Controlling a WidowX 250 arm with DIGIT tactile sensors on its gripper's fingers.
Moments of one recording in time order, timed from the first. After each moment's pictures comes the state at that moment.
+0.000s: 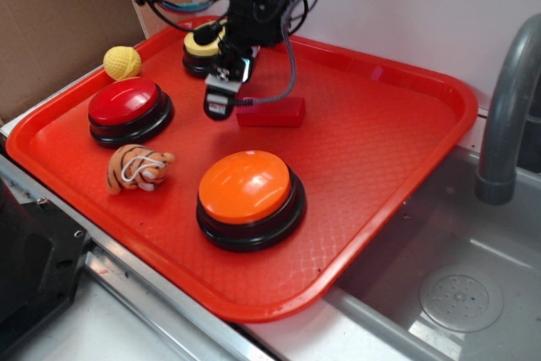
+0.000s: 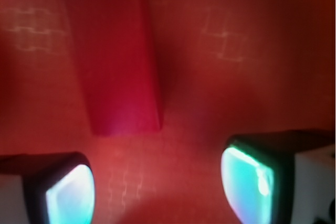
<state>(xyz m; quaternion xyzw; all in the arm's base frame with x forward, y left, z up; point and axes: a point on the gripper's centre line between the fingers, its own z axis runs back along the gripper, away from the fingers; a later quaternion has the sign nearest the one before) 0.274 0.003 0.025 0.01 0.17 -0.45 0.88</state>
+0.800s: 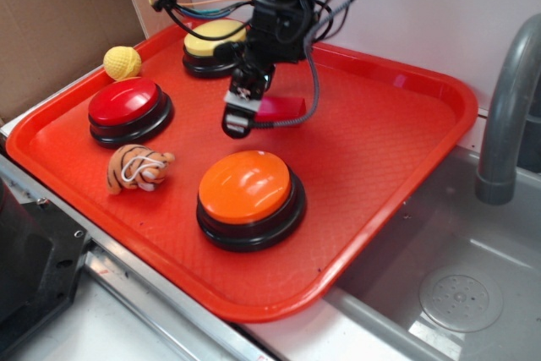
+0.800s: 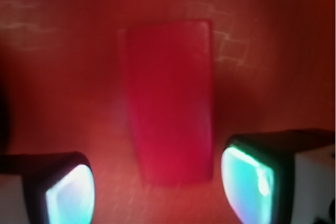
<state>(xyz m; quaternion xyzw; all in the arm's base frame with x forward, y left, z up) 0.272 -0.026 0.025 0.07 0.17 -0.45 0.87</state>
